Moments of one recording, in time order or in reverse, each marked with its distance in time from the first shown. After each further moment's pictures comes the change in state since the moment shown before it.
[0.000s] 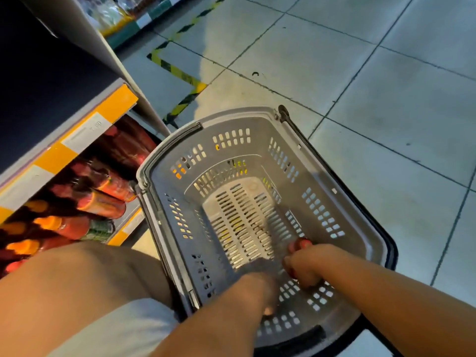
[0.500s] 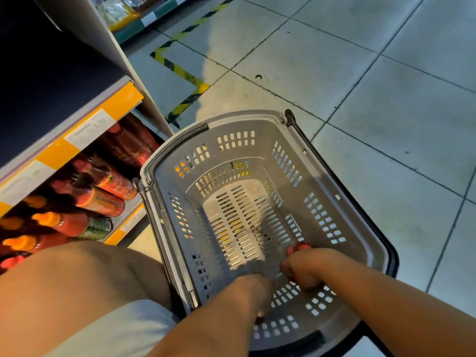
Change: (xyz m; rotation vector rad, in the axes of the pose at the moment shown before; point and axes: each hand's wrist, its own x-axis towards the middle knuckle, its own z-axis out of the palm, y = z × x) left_hand -0.008 -0.008 -0.004 -0.090 0.015 -0.009; right_hand -0.002 0.000 -0.005 -0.047 0.060 -0.030
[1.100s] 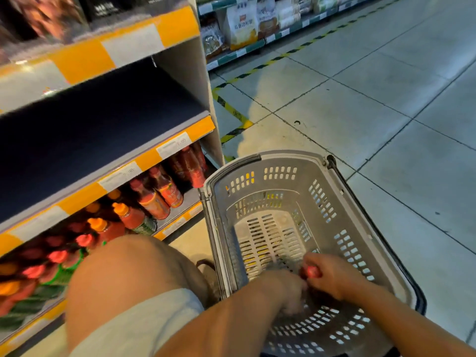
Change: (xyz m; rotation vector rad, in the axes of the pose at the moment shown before) left_hand -0.092 -0.011 -0.024 -0.092 0.454 0.147; right_hand -0.052 -0.002 -0.017 0.505 0.727 -0.015
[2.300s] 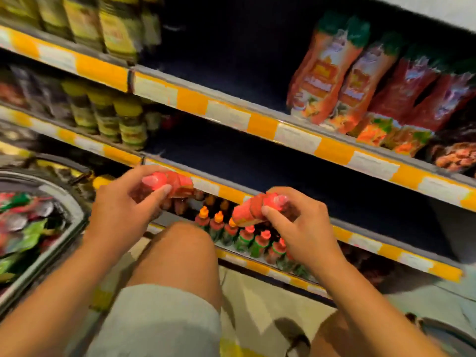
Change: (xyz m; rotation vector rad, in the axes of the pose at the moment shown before) left_hand -0.585 -0.293 0.254 -0.644 2.190 -0.795; right_hand -0.060 -0.629 0.053 0.215 0.217 -1.159
